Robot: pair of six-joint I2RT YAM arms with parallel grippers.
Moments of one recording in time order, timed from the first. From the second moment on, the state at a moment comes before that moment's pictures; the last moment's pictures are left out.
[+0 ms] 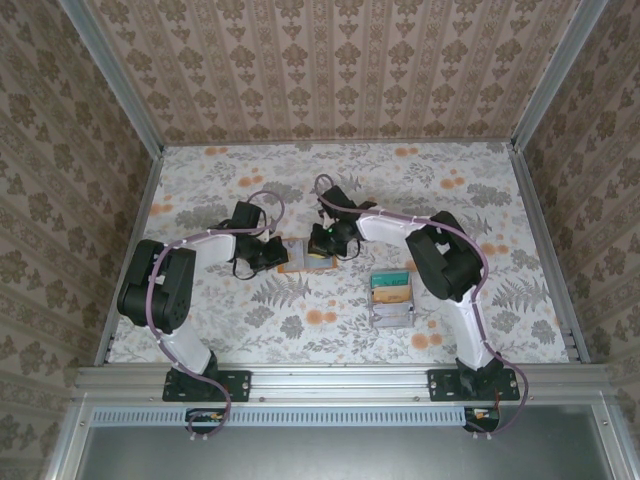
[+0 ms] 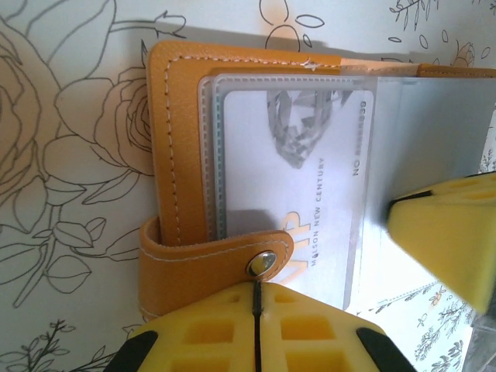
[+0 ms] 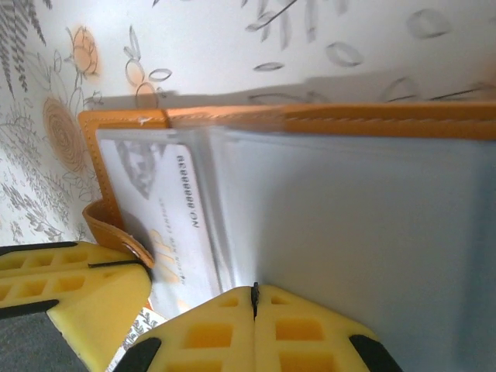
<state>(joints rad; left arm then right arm) -0.34 1.71 0.87 -0.31 0.46 -0.50 0.61 2.15 1.50 -0.42 -0.42 0.81</state>
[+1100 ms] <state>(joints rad) -0.31 1.70 0.87 -0.34 0.43 -0.51 0.66 2.22 1.62 -0.49 -0.40 0.76</state>
